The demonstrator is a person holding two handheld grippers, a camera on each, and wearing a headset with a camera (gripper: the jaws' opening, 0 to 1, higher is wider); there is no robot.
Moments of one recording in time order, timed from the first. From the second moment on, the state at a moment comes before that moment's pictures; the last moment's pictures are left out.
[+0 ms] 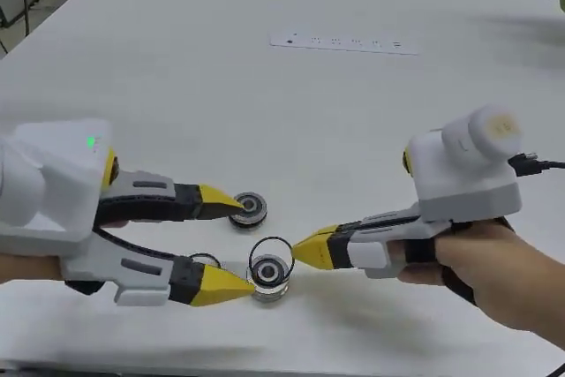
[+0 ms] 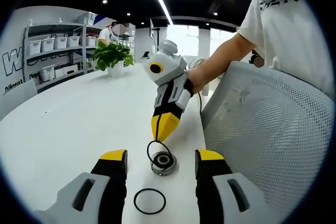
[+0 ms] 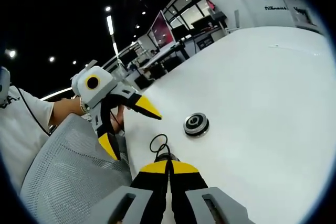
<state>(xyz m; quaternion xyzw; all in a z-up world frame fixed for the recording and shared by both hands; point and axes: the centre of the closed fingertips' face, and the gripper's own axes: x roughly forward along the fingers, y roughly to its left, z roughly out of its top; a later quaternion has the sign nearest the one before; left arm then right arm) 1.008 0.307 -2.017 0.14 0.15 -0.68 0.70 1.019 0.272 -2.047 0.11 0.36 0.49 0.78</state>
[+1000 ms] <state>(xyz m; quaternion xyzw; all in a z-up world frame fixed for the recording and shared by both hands) 1.015 0.381 -2.009 0.13 0.15 -0.59 0.78 1.031 0.304 -2.026 0.10 0.34 0.53 0.77</state>
